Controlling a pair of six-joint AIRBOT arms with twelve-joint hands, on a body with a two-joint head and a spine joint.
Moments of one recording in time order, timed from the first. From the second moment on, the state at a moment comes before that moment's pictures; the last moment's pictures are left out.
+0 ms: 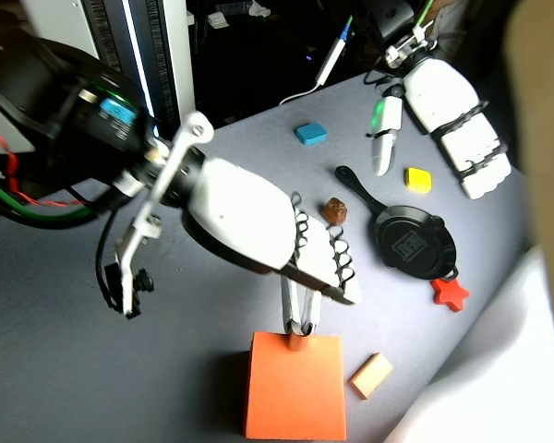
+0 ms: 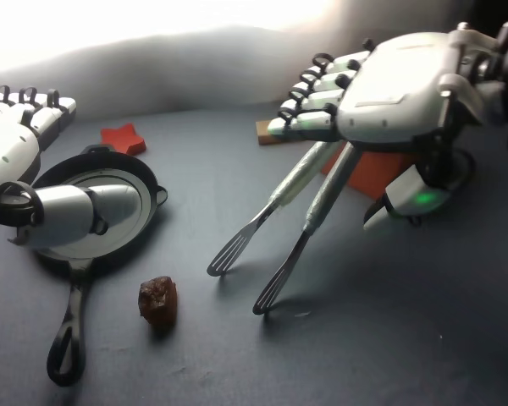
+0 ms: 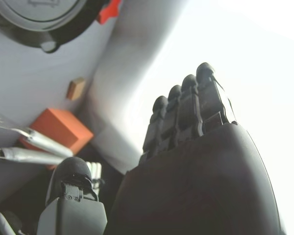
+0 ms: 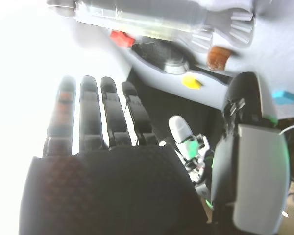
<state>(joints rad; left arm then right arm) 0.53 -0.72 0.68 -1.18 -0.82 1.97 -0.08 -1.11 1.06 -0.01 -0.27 -1.36</state>
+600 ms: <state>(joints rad) 0.58 -0.69 0.62 -1.19 -0.77 1.95 -0.04 -1.26 1.21 -0.01 -0.41 -1.31</state>
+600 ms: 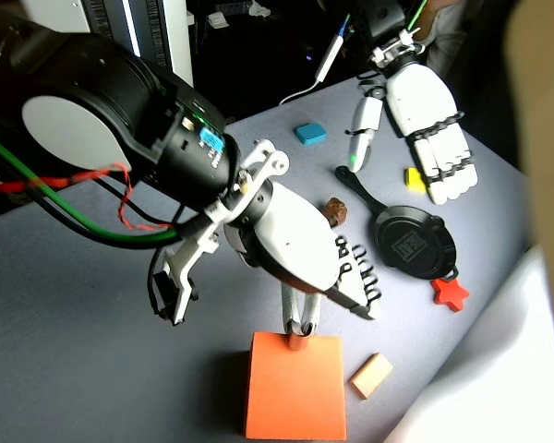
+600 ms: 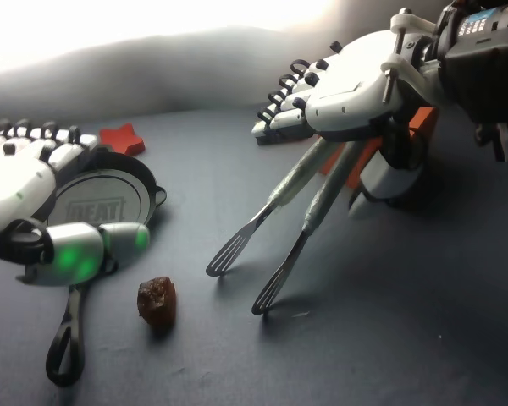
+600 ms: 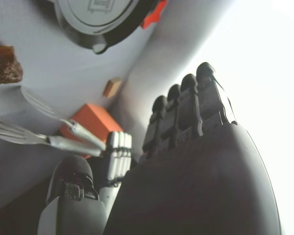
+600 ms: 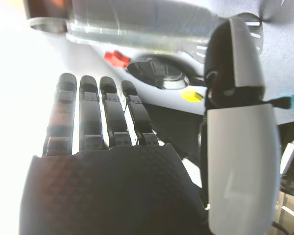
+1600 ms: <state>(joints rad) 0.60 -0.67 0.57 -1.21 -0.85 1.94 -0.11 -1.43 1.39 -0.12 -0.43 -1.34</state>
